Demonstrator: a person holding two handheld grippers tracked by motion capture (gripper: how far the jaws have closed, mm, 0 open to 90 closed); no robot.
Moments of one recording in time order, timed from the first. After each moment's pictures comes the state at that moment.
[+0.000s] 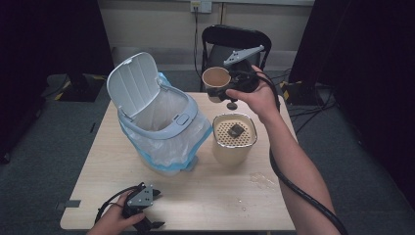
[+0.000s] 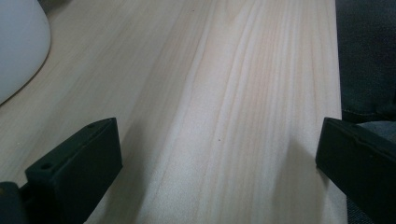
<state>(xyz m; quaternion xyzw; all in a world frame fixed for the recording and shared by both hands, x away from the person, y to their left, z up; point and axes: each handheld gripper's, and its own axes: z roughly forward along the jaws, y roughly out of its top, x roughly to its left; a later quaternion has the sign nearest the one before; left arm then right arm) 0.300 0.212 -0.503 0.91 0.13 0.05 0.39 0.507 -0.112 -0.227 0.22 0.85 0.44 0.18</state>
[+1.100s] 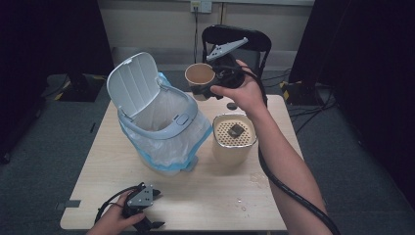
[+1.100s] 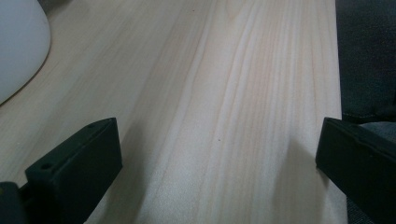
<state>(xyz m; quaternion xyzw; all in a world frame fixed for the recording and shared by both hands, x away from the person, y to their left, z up) 0.300 0.212 -0.503 0.91 0.13 0.05 0.39 0.497 -0.073 -0.207 0.18 0.86 0.45 0.16</state>
